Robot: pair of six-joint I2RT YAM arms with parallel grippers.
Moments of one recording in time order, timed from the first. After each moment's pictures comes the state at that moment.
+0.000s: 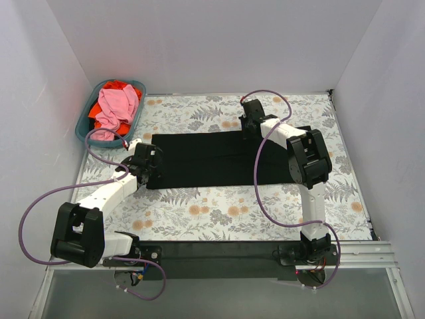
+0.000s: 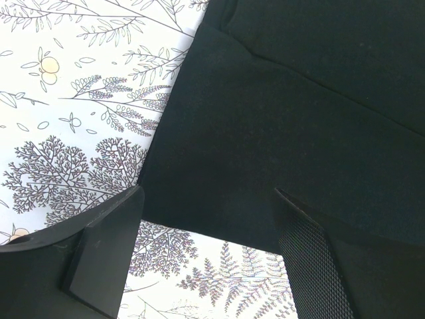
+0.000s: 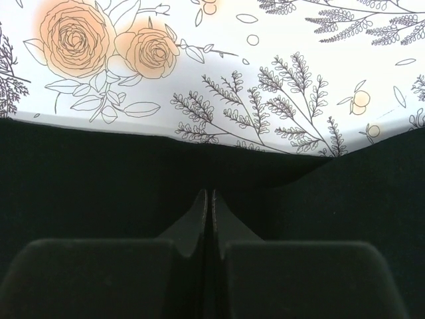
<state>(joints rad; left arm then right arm) -0.27 1.28 0.69 -0.34 -0.29 -0.66 0.41 2.17 1.59 -0.30 0.12 0.15</state>
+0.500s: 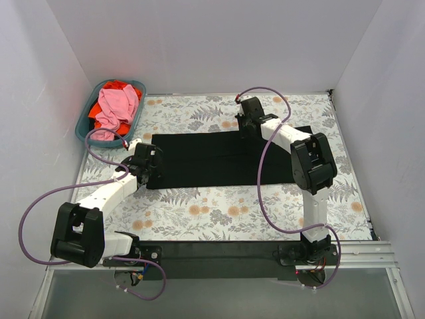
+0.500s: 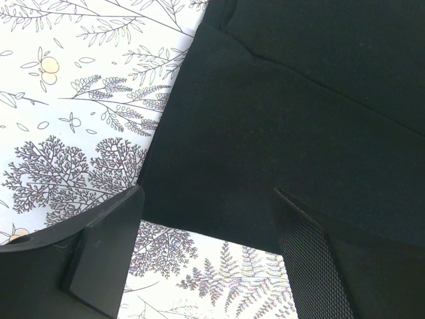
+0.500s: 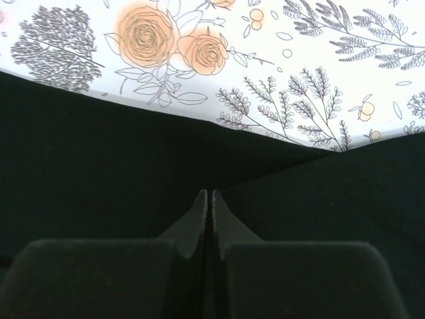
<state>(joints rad) -0.27 1.28 0.69 -0.34 -0.29 -0.66 0.45 2.08 1.55 -0.30 0.10 0.09</state>
